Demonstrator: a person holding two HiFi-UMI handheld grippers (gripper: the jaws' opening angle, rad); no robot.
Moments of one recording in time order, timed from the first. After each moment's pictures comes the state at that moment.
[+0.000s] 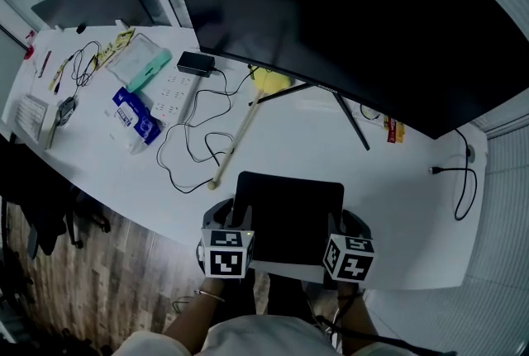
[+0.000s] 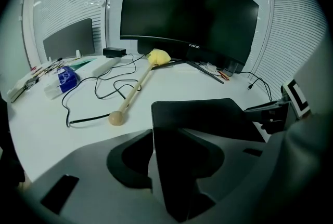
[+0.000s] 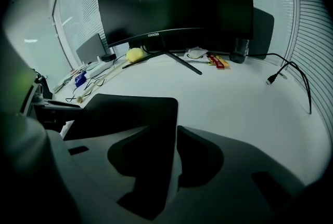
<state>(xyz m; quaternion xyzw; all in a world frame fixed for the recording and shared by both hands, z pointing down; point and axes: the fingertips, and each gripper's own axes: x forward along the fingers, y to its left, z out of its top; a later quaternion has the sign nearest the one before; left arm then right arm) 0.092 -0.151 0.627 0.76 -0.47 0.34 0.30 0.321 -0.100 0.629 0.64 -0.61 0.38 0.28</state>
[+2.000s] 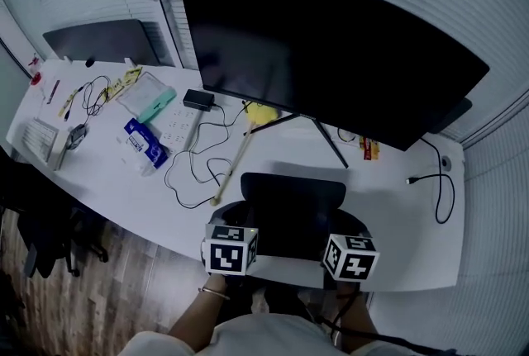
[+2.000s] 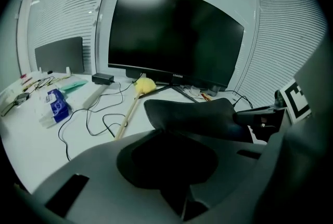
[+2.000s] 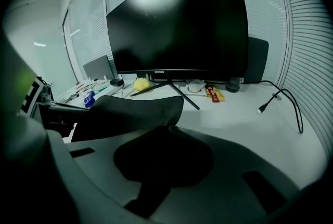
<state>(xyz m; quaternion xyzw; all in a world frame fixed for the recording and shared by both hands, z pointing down) 0.125 -0.176 0.548 0.81 -0.43 0.28 0.27 0.324 -0.123 0.544 0.67 -0.64 0.31 0.22</state>
